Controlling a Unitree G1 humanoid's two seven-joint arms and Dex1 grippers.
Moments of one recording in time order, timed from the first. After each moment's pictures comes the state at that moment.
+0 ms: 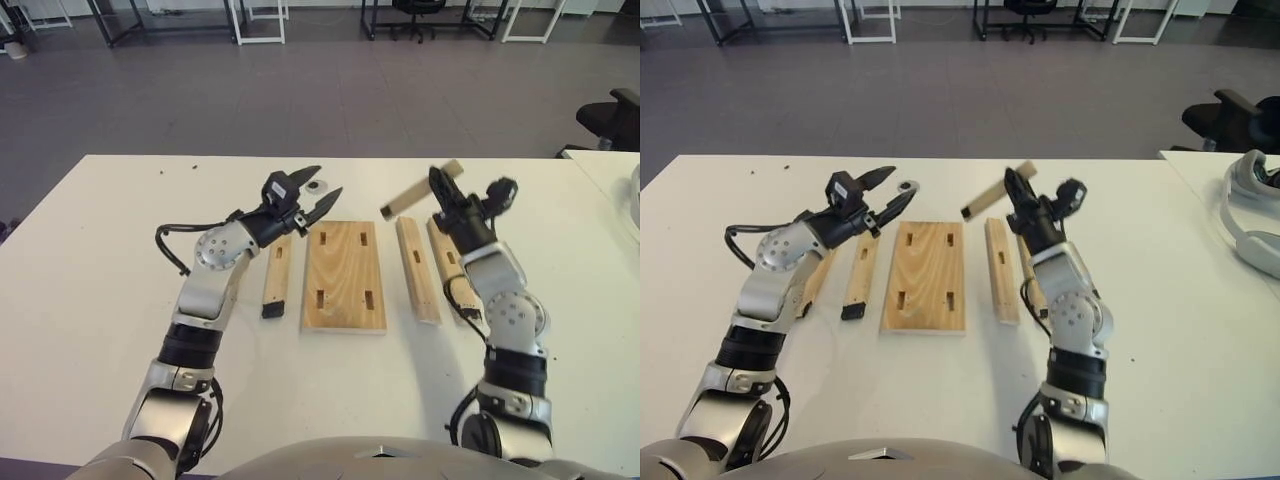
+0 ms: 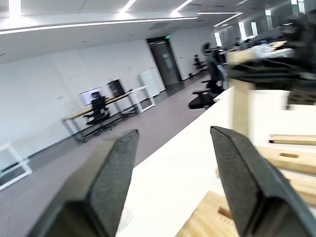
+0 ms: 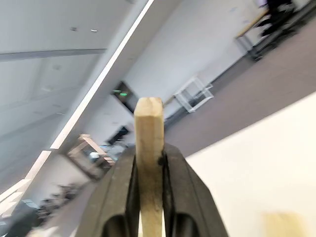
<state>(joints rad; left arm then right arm) -0.36 0.28 -0.07 -0.03 -0.19 0.04 -0.58 -0.19 -0.04 -0.29 -0.15 0.81 0.44 0.19</state>
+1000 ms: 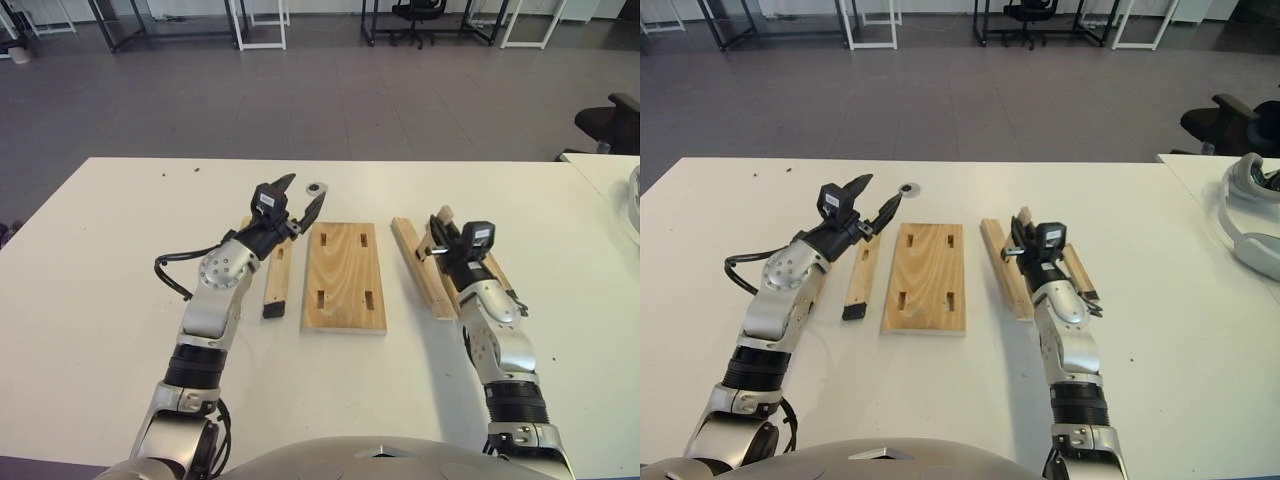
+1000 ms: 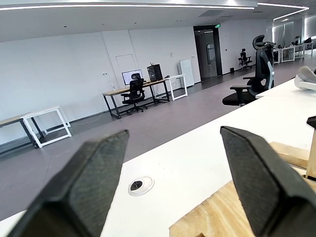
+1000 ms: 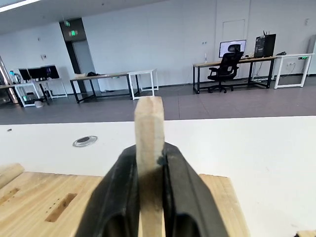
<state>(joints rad) -0.29 0.22 -0.08 -0.05 -0.15 0.06 -0.43 -0.11 -0.15 -0.08 0.08 0.24 0.04 0.23</state>
